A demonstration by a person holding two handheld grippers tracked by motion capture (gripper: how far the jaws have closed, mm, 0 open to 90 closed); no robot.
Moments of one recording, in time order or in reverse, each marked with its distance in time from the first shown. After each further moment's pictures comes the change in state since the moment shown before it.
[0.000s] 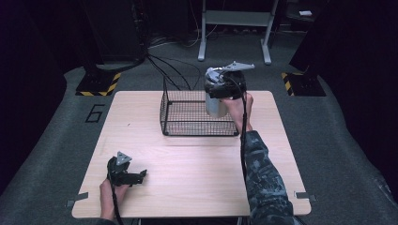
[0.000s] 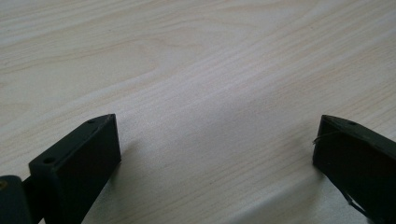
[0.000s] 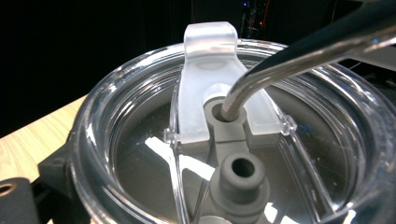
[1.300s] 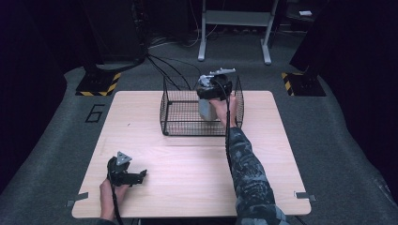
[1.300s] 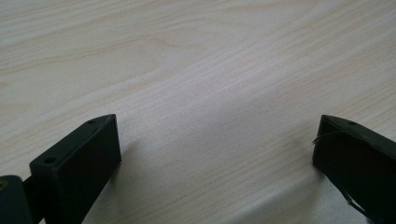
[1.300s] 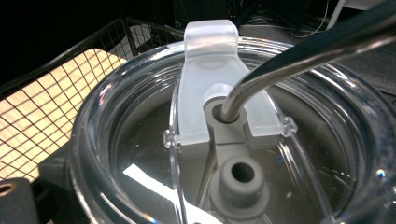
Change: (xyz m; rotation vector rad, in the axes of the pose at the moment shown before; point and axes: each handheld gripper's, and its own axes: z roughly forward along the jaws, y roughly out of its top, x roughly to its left) left arm -0.001 0.000 0.000 -0.001 -0.003 -0.011; right arm -0.012 -0.033 0.090 0.132 -0.049 0.086
